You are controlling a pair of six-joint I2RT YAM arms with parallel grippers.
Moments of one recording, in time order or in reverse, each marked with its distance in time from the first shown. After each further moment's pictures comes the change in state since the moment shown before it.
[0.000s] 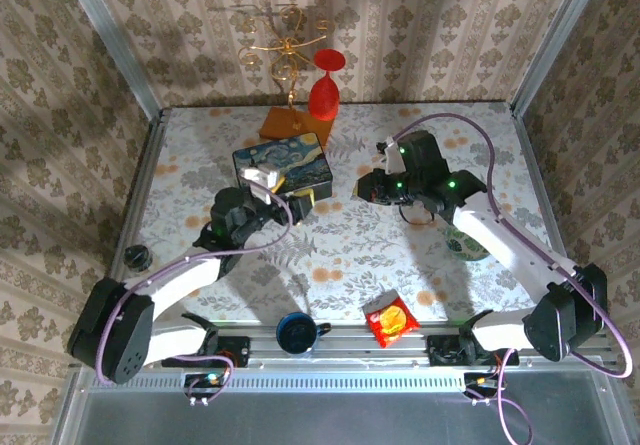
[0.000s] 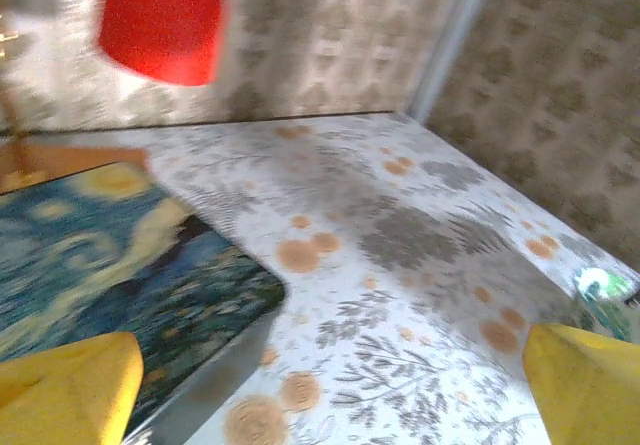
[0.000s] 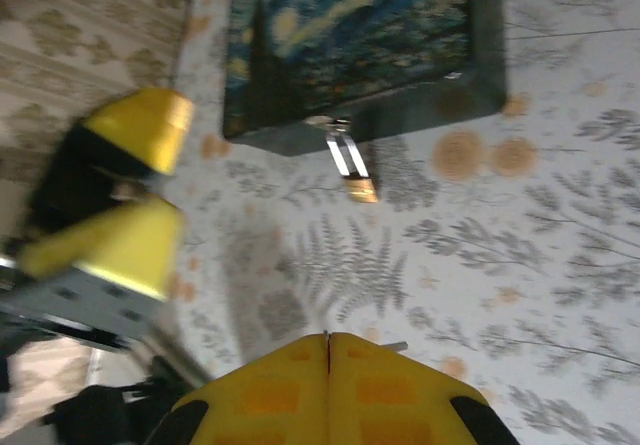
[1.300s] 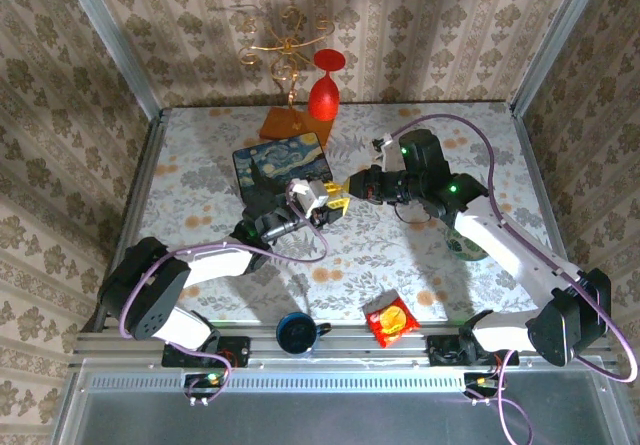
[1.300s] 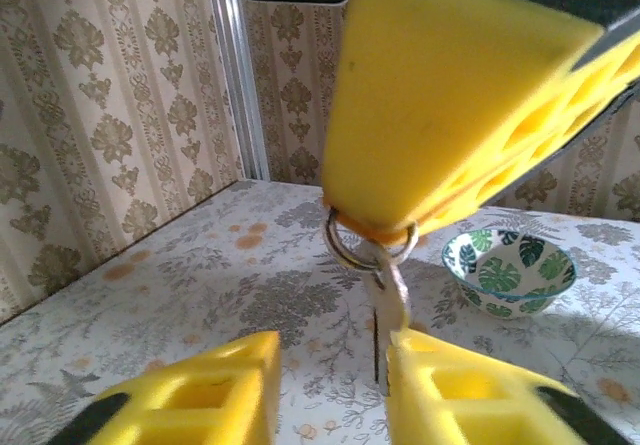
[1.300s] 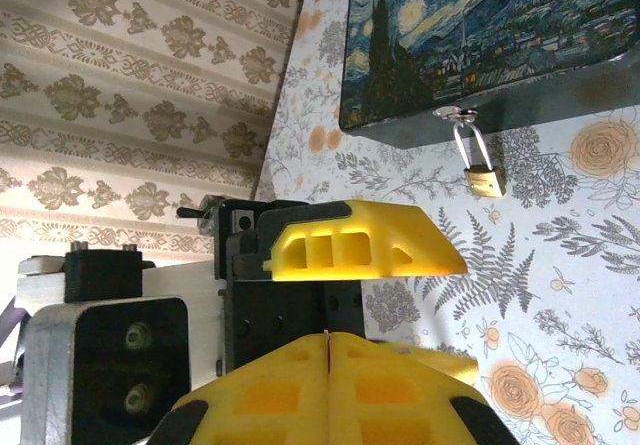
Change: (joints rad) left arm -0.200 0.243 0.101 0.310 0.132 0.304; right arm 0.026 -0.025 -0.018 0.108 -0.117 0.119
